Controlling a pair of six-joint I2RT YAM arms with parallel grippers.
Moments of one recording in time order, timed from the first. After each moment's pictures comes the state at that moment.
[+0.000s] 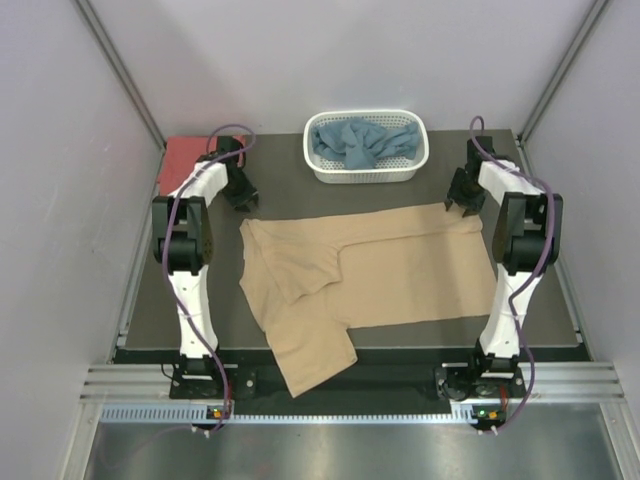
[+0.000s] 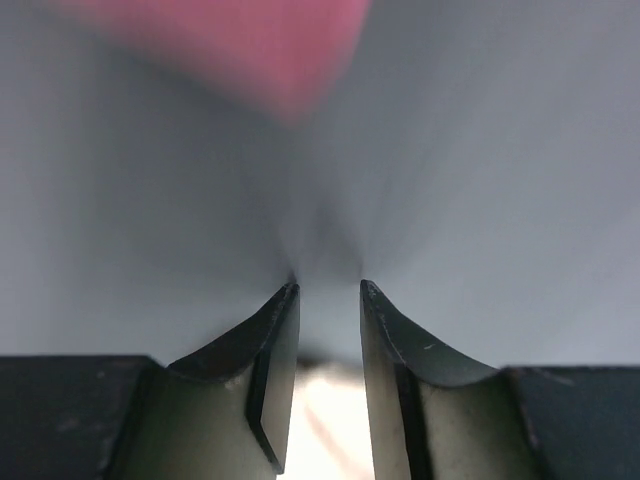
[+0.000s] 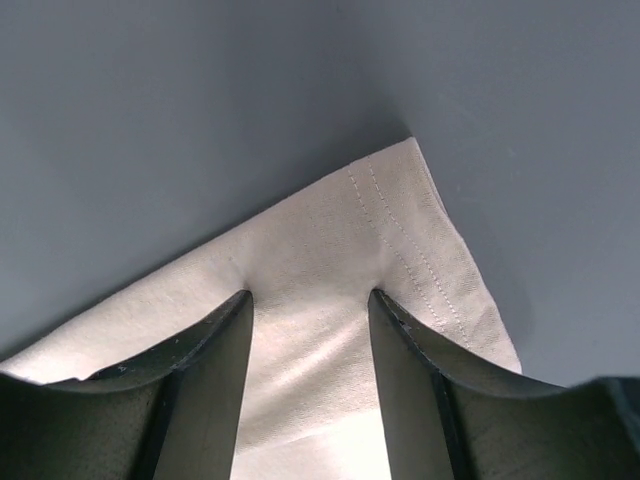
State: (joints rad) left arm -0.05 2.20 1.73 -0.72 0.04 -0.63; right arm -0.05 2.13 1.64 -0.68 0.05 0.35
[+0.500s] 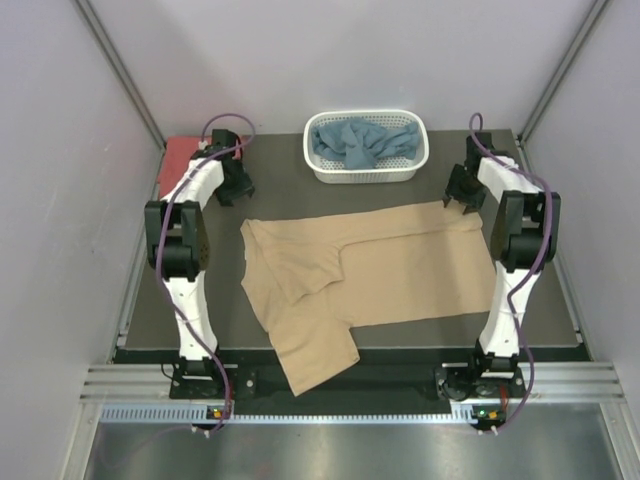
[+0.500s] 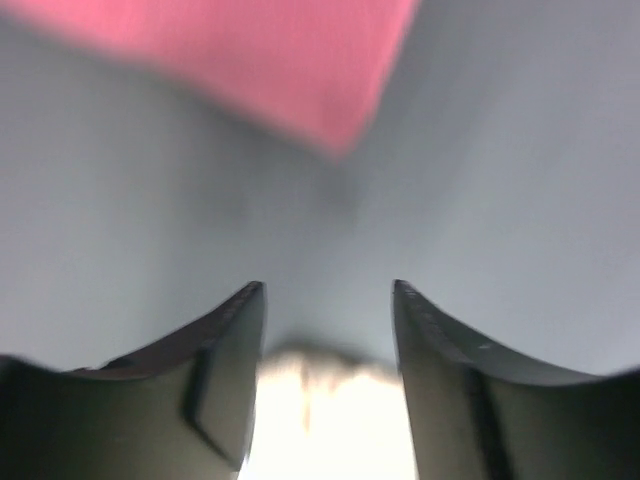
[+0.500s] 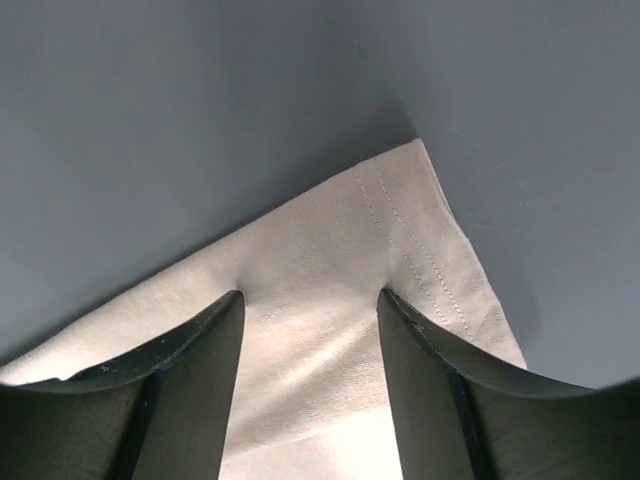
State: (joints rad) left arm -0.04 2.21 1.83 -0.69 -0.12 -0.51; right arm -0.05 2.18 1.73 -0.73 0.04 0.35
